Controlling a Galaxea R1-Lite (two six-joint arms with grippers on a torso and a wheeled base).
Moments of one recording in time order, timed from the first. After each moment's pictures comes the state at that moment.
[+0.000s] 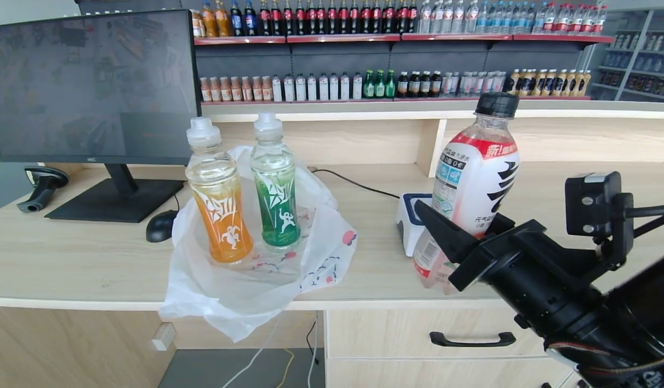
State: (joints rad) left arm 0.00 0.00 0.00 0.01 0.00 -0.03; right arm 0.77 1.65 -0.37 -1.57 -0.23 0.04
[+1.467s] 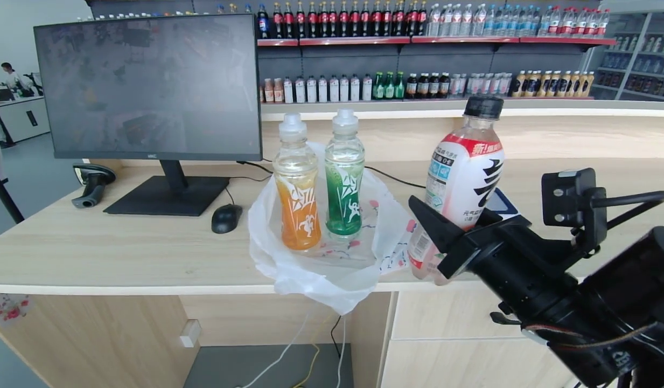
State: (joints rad) left arm 0.00 0.00 0.00 0.00 0.00 -0.03; right arm 0.74 1.71 -0.43 -1.57 -0.22 0.05
